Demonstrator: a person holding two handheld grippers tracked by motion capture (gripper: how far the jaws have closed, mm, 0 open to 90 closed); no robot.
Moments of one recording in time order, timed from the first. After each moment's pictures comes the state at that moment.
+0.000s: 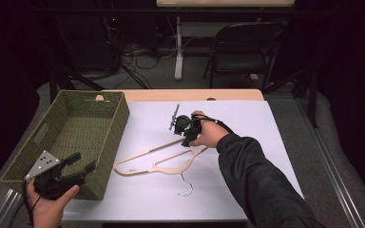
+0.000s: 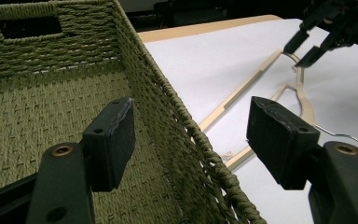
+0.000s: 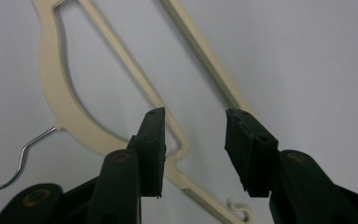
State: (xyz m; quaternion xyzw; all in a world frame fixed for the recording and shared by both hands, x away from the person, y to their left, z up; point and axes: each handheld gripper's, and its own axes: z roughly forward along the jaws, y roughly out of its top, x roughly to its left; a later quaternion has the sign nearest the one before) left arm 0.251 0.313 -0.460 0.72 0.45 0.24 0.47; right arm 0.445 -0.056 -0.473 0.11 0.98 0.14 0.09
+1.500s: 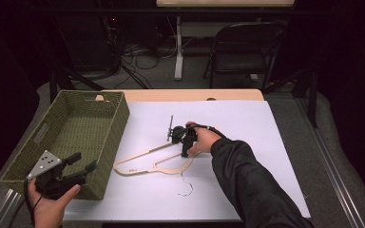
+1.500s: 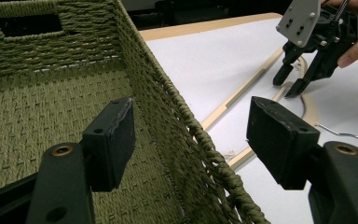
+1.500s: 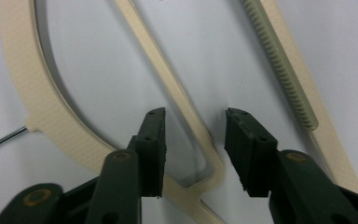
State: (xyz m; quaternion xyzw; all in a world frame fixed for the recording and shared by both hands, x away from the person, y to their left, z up) left arm 0.252 0.312 -0.462 0.72 0.45 0.24 0.47; right arm 0.457 -0.043 -0.528 0.08 0.99 0.09 0.03
